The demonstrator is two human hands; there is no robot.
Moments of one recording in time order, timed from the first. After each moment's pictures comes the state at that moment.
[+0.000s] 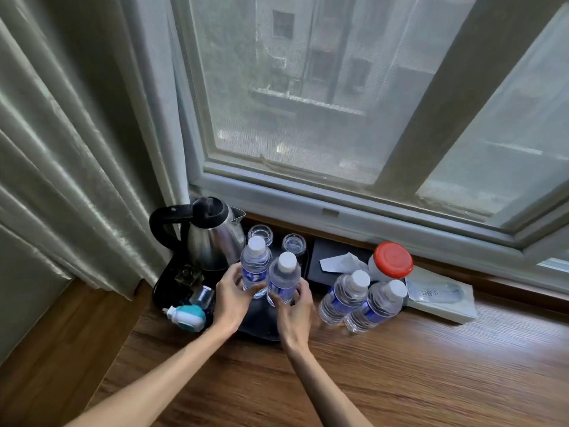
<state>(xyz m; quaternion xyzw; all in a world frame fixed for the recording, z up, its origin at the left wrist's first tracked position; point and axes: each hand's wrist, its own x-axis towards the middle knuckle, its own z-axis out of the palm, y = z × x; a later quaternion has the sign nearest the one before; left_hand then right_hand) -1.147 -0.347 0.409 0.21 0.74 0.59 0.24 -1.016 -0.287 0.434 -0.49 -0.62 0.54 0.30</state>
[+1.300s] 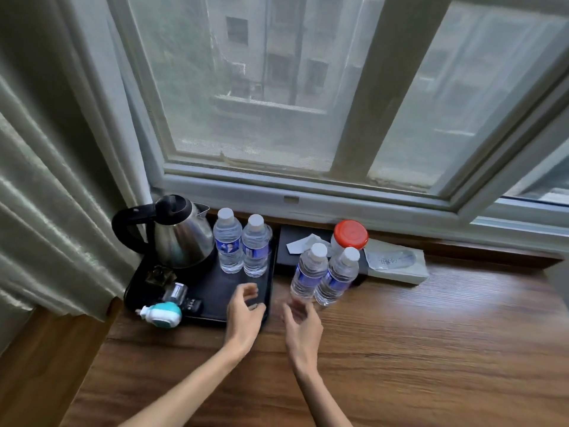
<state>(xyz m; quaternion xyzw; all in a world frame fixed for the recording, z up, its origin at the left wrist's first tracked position) -1.041 -0.350 0.427 0.21 0.78 0.53 0.27 -0.925 -0.310 0.426 -0.57 -0.55 0.51 0.34</state>
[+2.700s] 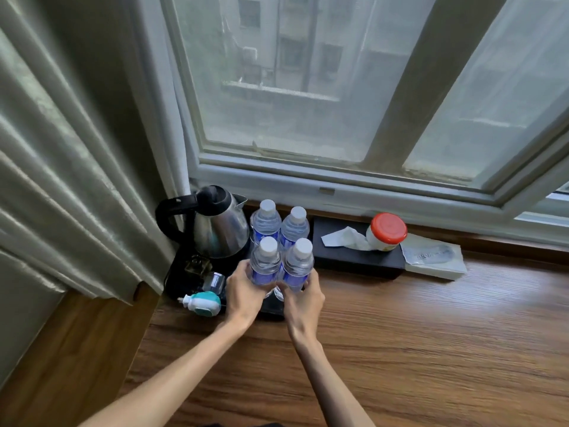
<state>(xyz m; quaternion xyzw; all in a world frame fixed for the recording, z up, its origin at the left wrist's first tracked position) -1.123 -0.380 0.449 0.29 0.81 0.47 0.19 -1.009 -0.333 0.461 -0.53 -0.60 0.47 0.36</state>
